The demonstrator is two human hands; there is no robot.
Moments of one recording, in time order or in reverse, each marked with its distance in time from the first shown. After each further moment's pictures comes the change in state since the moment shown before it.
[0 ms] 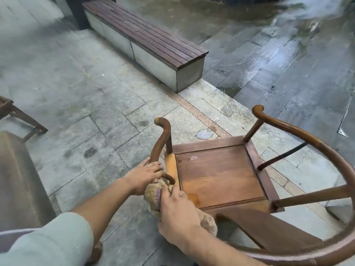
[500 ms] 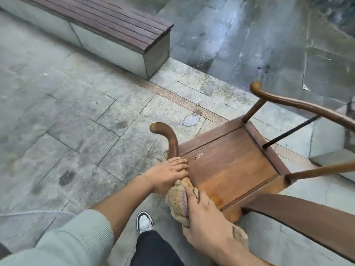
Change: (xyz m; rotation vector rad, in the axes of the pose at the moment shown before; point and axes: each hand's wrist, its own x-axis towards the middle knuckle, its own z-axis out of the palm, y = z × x) left_hand 0.112 -0.117 0.023 0.047 0.077 0.524; right_hand 0.118 -0.032 0.015 0.188 -0.082 0.343
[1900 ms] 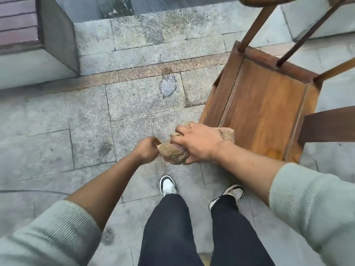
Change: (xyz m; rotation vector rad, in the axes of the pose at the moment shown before) left_hand 0.092 -0.385 0.010 -0.689 -0.353 -0.388; right_hand 0.412 -0.052 -0.071 -0.051 0.162 0.057
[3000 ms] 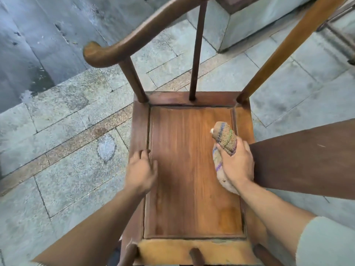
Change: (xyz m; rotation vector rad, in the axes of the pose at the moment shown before) left_hand 0.194 0.310 0.159 0.472 0.180 0.216; right_hand -0.185 0.345 0.149 0.946 0.855 1.414
